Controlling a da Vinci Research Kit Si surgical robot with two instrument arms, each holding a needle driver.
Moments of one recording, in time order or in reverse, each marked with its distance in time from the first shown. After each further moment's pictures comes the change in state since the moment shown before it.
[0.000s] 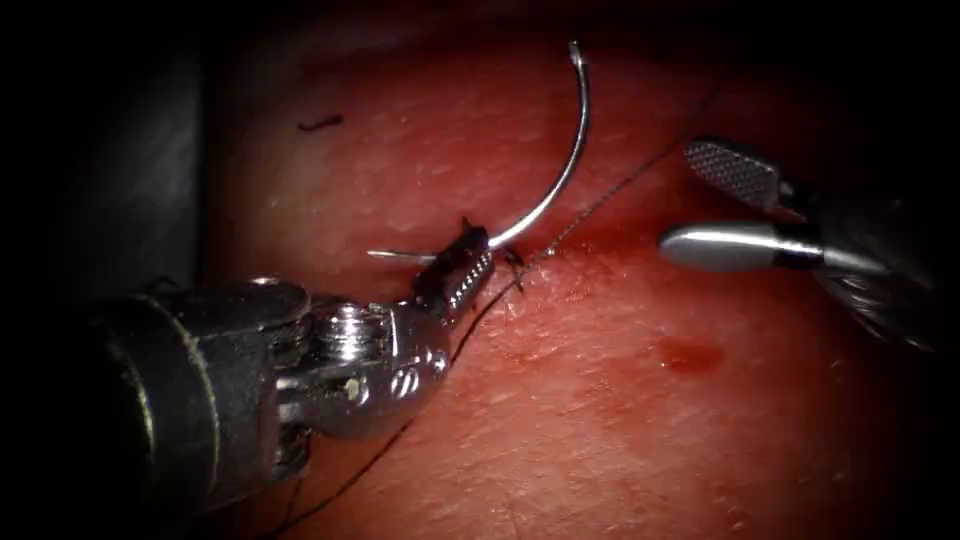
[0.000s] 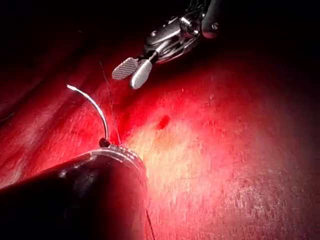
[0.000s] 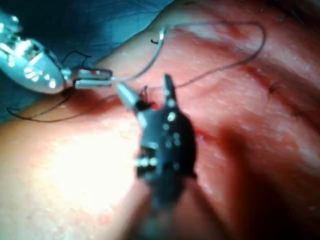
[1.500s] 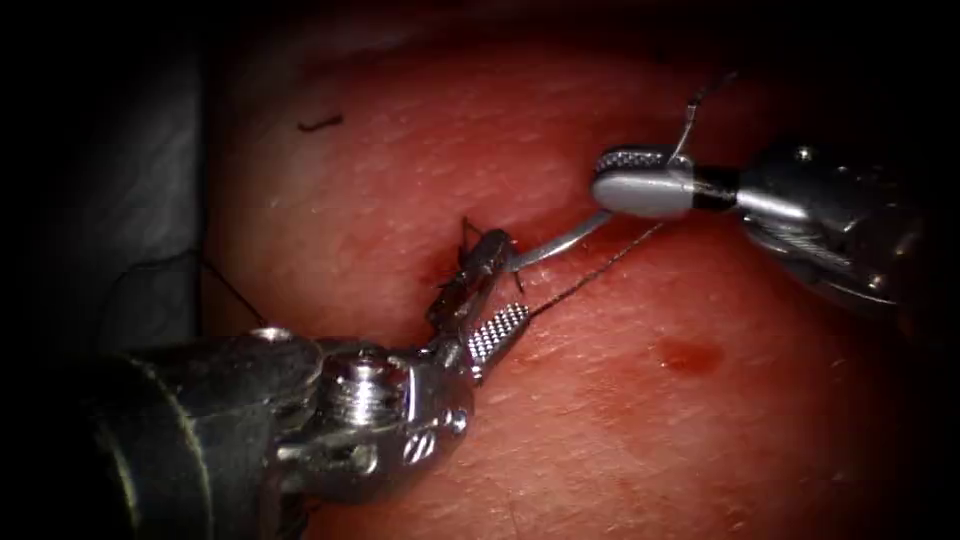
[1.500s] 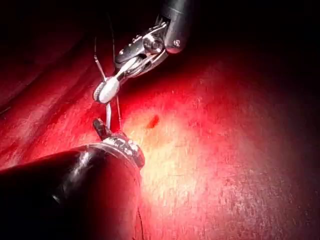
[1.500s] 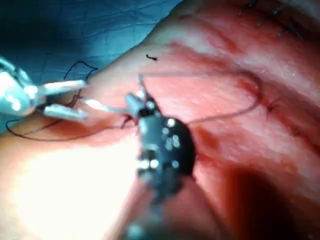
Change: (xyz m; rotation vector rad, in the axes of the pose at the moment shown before) right arm 0.001 0.002 0.003 -0.037 0.024 -0.068; left arm 0.002 -0.002 -0.002 -0.133 0.219 -0.206
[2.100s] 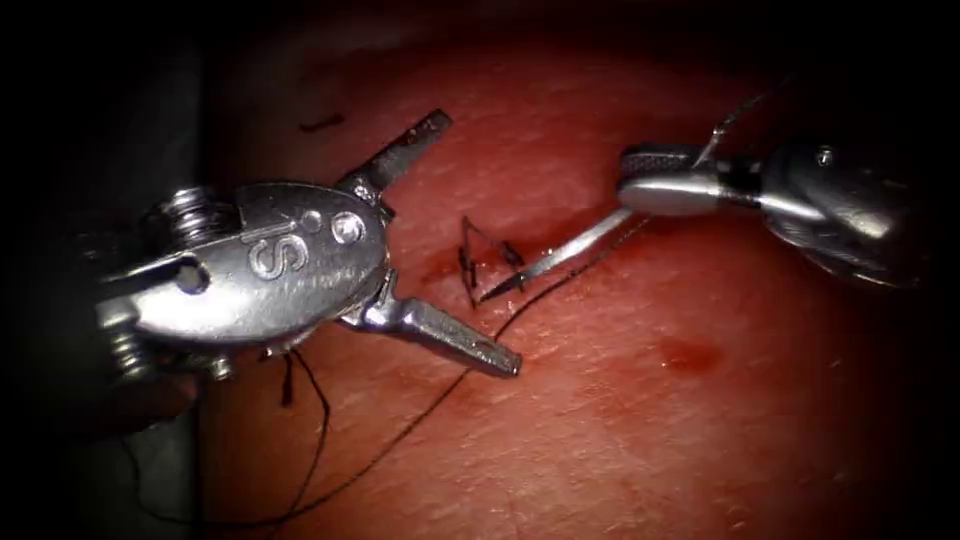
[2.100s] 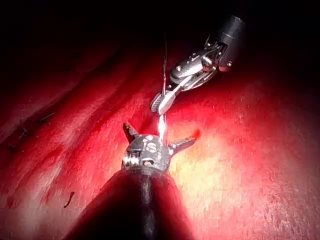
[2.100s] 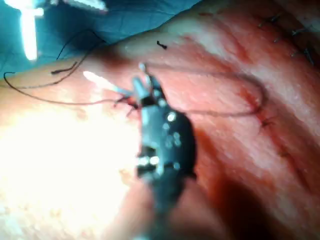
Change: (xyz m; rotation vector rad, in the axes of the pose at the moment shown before) right arm 0.000 0.000 0.000 0.117 0.034 -0.302; left arm 0.000 -0.007 0.001 -0.603 0.113 -0.631
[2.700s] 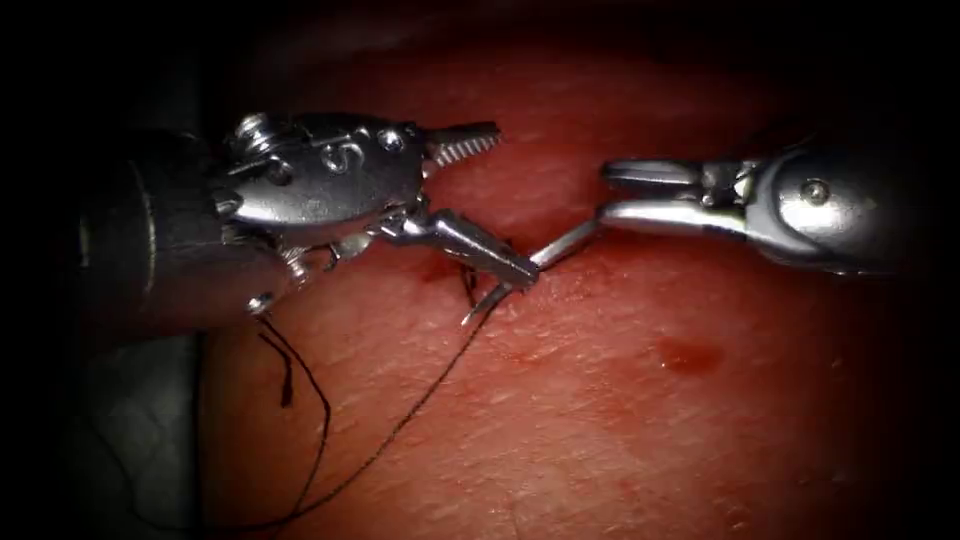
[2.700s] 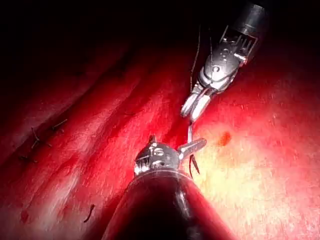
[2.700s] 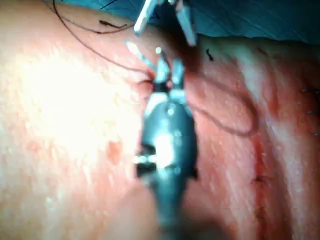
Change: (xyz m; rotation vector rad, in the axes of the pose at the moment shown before) right arm 0.000 -0.002 0.001 0.105 0.108 -0.394; left arm -0.004 -0.006 0.004 -0.153 -0.072 -0.214
